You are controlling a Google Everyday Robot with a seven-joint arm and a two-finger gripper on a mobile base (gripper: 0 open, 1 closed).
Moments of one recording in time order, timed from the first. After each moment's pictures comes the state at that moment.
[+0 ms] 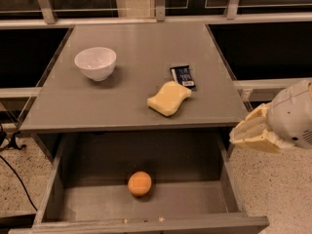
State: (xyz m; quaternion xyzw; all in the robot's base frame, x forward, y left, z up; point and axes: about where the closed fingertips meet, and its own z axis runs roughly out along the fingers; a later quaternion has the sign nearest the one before) arm 0.392 -0.175 0.896 -0.58 0.77 0.11 0.26
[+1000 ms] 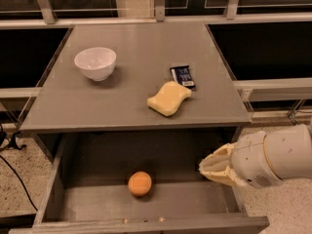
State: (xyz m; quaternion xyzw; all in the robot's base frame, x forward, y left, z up) arm 0.383 -0.128 0.799 -0.56 0.75 0.16 0.31
